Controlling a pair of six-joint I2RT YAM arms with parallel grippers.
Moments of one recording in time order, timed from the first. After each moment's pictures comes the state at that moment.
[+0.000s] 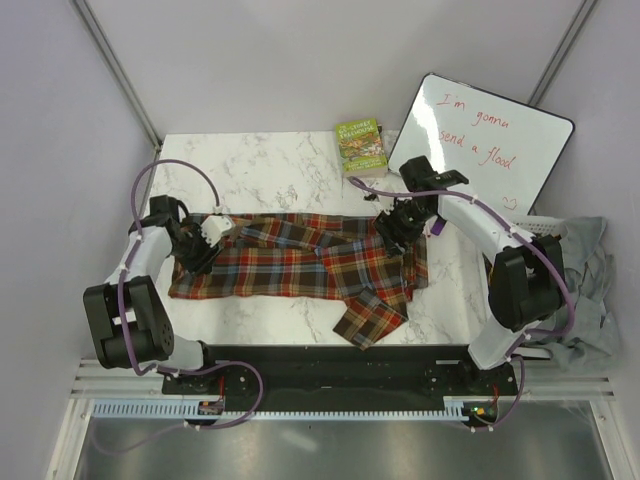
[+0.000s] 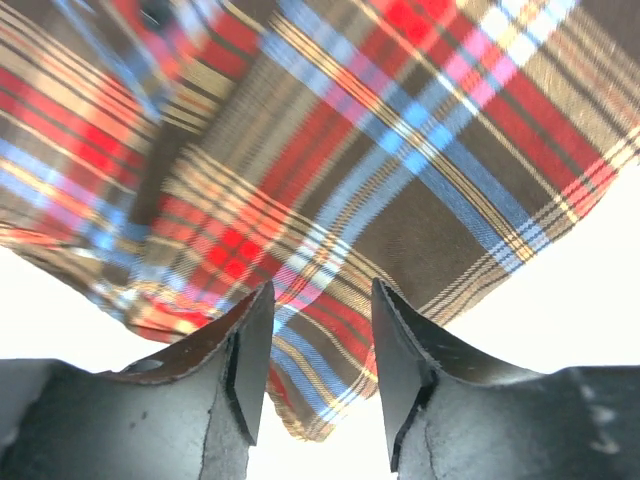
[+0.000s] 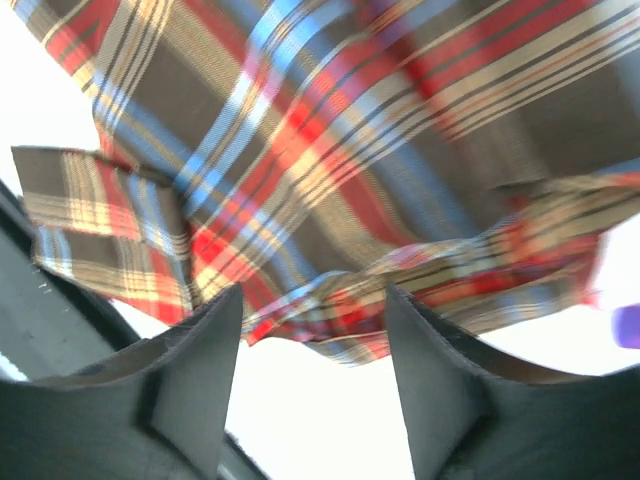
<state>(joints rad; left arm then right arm) 0.22 1.43 0.91 -0.78 0.35 1.09 0.35 1.68 1.33 -0.96 -0.41 -0.51</state>
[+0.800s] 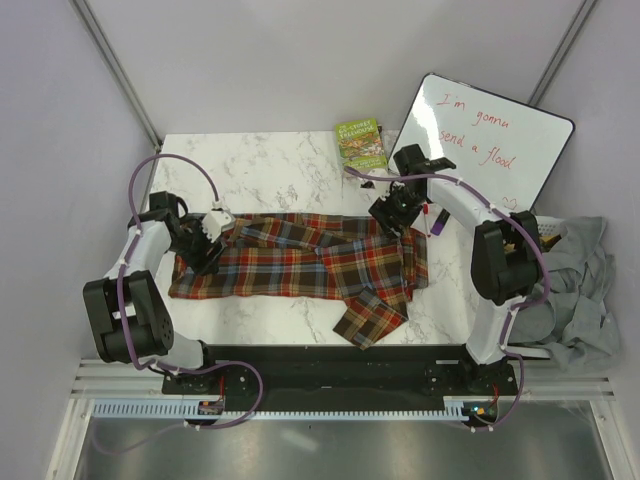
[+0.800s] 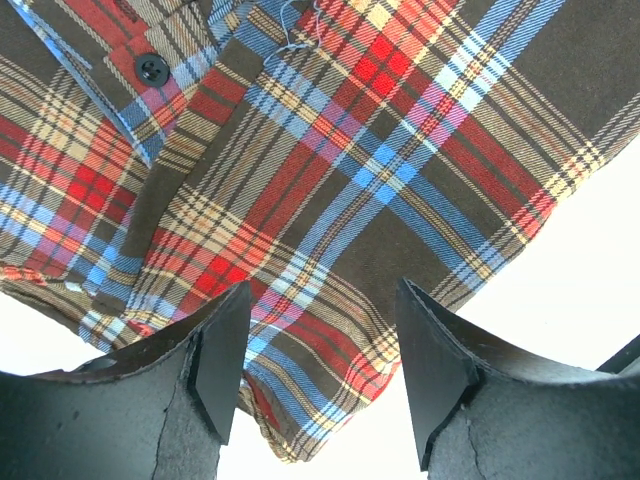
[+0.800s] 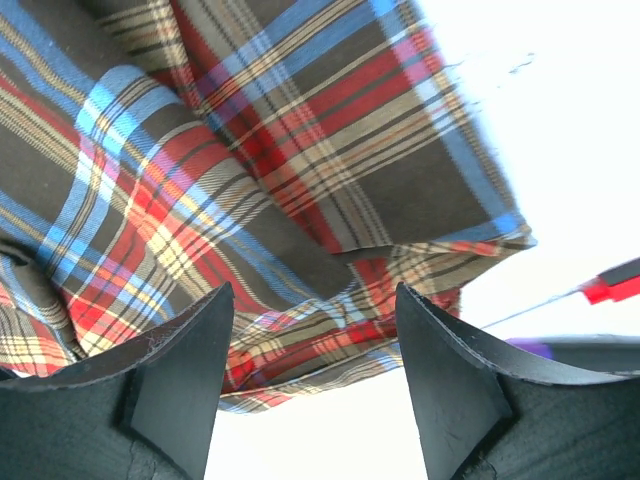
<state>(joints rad) 0.22 1.46 0.98 -0.84 0.45 1.07 0.32 1.90 1.52 -0.90 -0.30 -0.57</state>
